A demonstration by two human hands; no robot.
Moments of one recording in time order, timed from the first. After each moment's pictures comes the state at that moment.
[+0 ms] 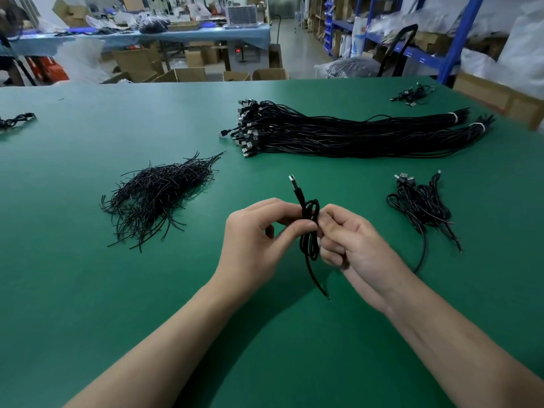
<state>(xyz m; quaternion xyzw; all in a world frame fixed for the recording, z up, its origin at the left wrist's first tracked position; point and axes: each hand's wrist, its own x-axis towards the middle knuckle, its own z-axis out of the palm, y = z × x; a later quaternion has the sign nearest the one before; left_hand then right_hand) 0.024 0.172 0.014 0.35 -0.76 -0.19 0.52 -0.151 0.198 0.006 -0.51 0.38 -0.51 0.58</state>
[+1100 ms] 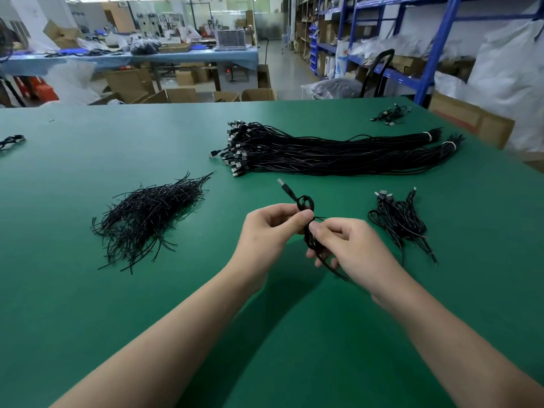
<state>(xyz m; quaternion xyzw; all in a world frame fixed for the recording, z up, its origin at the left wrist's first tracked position) -0.010 0.147 0.024 0.38 -0.58 -0.53 0.48 -0.165 0.197 0.035 -0.58 0.58 -0.43 0.39</state>
